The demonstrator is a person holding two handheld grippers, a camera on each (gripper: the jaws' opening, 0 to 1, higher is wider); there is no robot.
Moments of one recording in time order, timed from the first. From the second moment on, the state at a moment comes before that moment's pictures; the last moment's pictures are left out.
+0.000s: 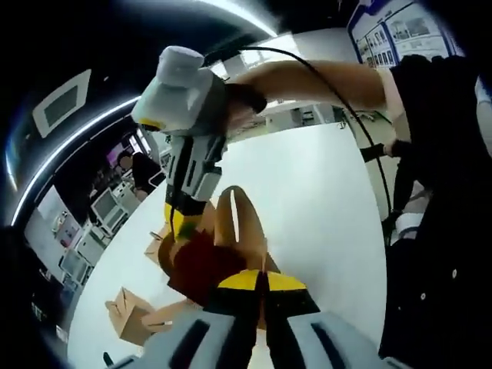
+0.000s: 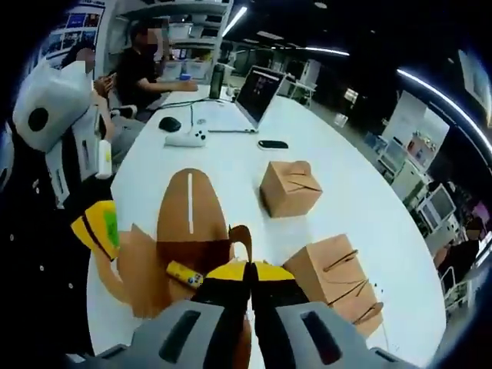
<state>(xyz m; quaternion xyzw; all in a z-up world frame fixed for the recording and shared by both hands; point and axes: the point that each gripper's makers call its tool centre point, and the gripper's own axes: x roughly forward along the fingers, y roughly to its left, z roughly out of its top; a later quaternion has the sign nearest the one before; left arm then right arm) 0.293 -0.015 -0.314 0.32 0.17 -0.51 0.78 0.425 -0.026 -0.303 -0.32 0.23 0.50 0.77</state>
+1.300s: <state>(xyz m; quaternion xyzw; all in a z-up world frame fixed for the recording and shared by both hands) 0.265 -0.017 -0.370 0.24 0.19 -0.57 0.76 0.494 -0.033 -0.374 -0.26 0.30 0.50 0.77</state>
